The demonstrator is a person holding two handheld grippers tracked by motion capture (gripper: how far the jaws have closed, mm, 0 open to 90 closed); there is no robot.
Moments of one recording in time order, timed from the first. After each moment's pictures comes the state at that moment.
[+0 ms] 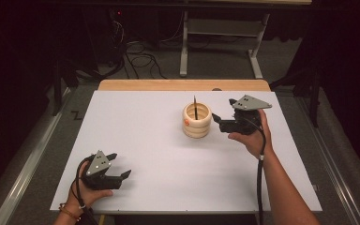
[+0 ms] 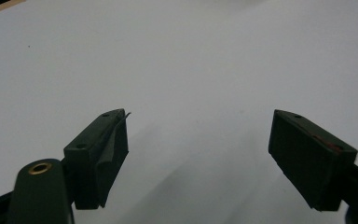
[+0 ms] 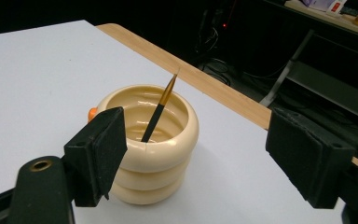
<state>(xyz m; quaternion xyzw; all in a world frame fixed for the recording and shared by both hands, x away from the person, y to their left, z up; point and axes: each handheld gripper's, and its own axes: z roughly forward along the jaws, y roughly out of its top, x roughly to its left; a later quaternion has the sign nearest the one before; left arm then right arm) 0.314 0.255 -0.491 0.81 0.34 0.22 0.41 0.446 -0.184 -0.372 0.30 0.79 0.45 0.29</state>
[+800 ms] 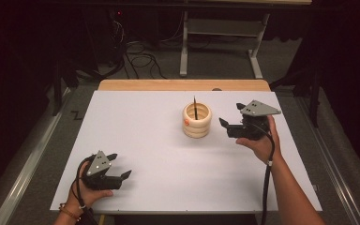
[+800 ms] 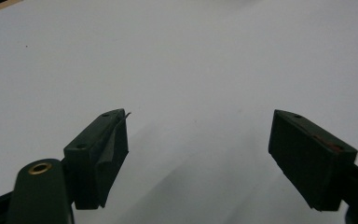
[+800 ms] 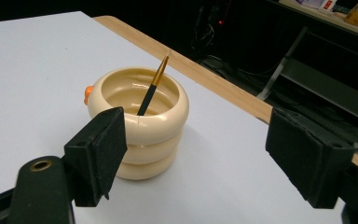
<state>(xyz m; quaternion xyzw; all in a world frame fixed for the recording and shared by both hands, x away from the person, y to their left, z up) 0.314 0.254 -0.490 0.82 0.34 0.22 0.41 0.431 -0.204 -0.375 0.30 0.79 0.44 0.30</state>
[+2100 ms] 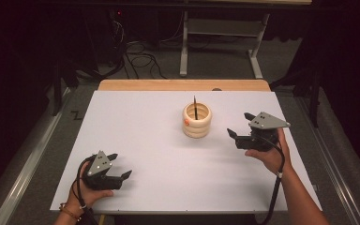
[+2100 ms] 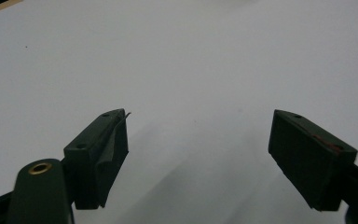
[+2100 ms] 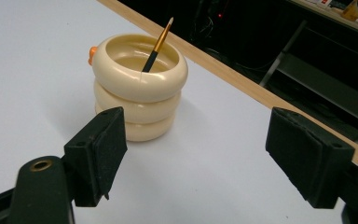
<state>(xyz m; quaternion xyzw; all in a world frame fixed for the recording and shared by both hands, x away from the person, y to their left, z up) 0.314 0.253 -0.491 0.82 0.34 0.22 0.41 0.408 -0.228 -0.389 0.29 0.80 0.42 0.31</state>
